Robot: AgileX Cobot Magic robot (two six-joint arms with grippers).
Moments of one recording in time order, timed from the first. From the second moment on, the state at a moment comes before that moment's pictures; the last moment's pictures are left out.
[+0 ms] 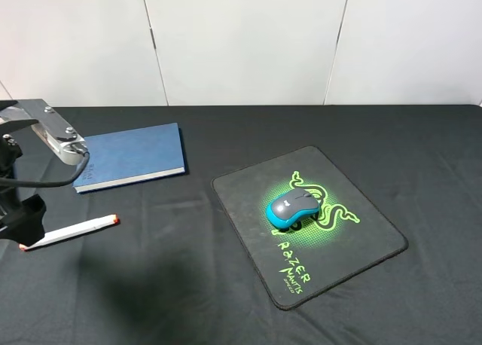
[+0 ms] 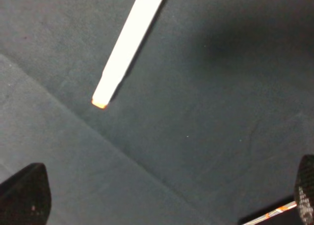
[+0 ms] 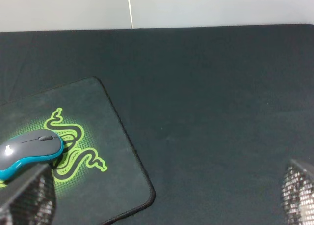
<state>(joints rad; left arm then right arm) -0.30 1.32 -0.79 0.20 1.03 0.35 -0.01 -0.01 -0.49 0.06 1.02 -0.02</state>
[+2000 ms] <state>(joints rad) -0.25 1.79 -0.79 0.16 0.62 0.57 -0.01 -0.01 -0.49 0.06 1.02 -0.02</state>
